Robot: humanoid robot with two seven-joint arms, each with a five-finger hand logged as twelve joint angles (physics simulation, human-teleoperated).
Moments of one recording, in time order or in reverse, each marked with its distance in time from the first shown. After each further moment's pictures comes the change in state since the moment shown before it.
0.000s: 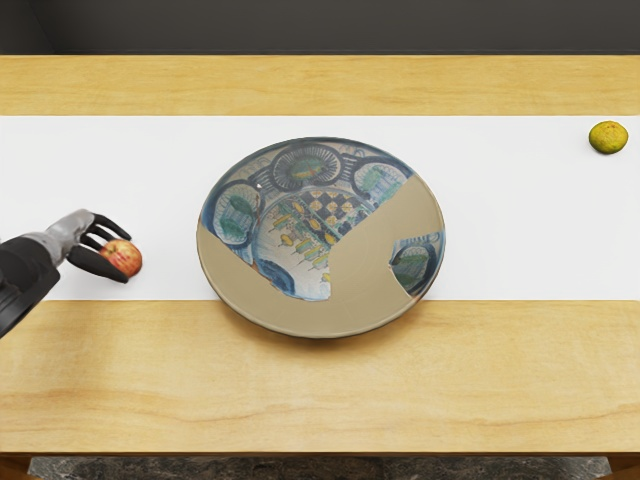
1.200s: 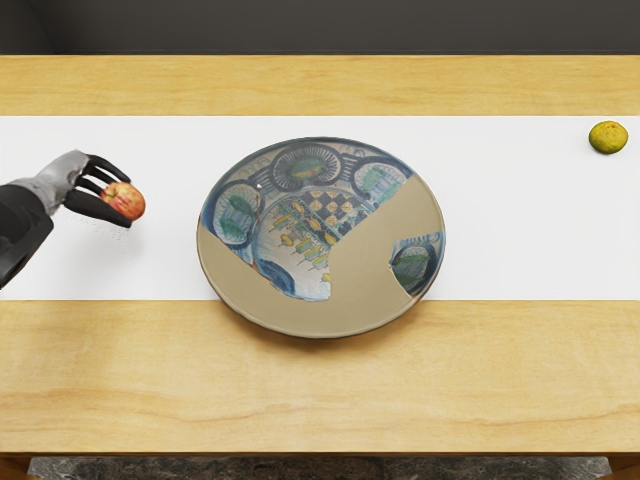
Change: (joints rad) left arm -0.081 0.022 -0.089 0.004 0.000 0.002 -0.002; right arm 0.000 0.000 0.000 0.000 0.000 0.000 0.000
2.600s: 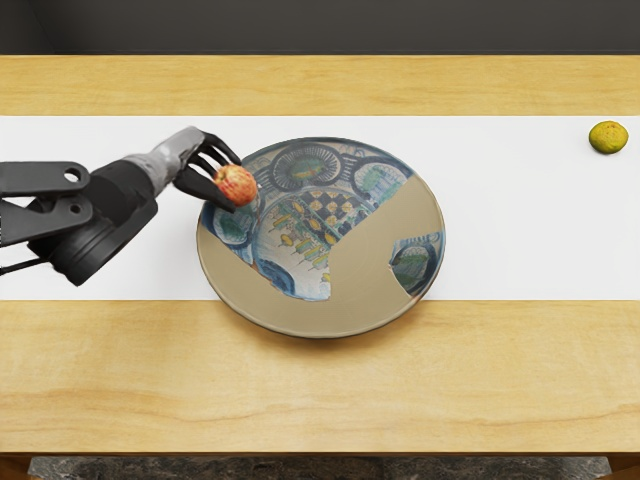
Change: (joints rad) left arm -0.090 -0.252 -0.034 0.003 0.000 0.004 0.001; right arm 0.000 0.000 0.000 0.000 0.000 0.000 0.000
